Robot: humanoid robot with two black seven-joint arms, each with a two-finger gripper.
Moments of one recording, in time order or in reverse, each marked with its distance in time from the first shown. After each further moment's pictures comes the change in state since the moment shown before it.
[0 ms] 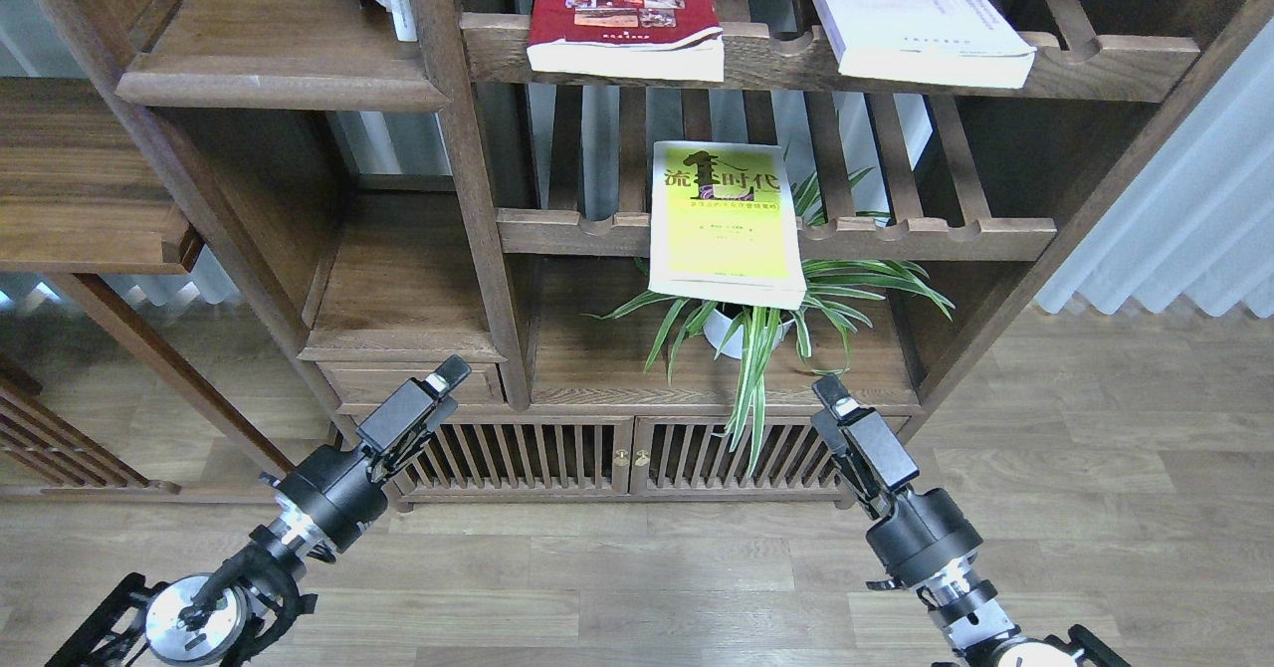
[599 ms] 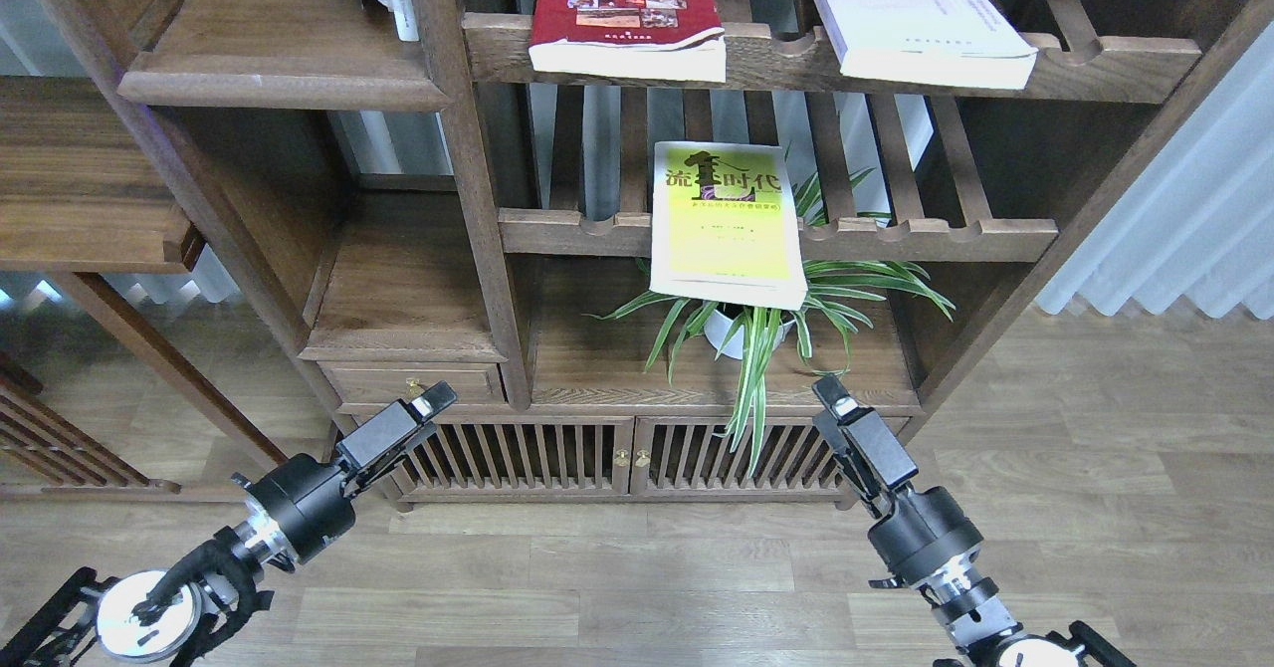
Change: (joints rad) left arm -0.014 0.060 -0.016 0.008 -0.005 0.000 0.090; right arm 0.018 -0.019 -0.009 -0.060 -0.002 0.000 0.000
